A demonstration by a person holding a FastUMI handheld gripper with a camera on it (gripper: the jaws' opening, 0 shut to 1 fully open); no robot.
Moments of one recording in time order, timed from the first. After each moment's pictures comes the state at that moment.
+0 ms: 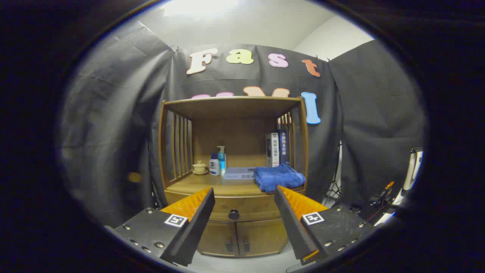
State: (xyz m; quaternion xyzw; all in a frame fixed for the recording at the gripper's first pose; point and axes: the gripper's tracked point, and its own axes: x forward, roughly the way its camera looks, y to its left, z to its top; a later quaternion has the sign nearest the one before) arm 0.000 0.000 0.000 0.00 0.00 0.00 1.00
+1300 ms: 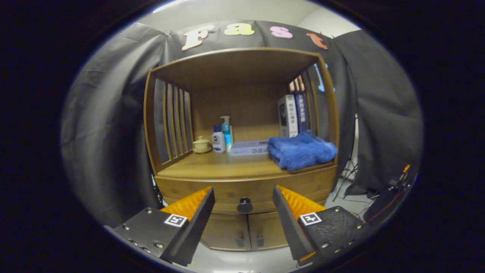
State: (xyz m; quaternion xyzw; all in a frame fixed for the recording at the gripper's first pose) arm 0.120 0.049 -0.111 0.04 0.11 0.05 0.99
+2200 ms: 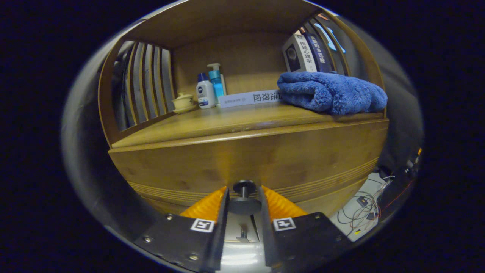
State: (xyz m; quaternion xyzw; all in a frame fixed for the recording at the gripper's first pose) arm 0.217 0.051 -0.240 0.04 0.22 0.04 0.97
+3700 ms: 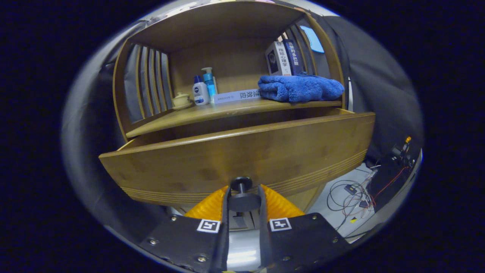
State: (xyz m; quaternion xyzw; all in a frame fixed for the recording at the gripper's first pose) arm 0.114 0.030 -0.236 0.04 0.23 -0.01 0.97
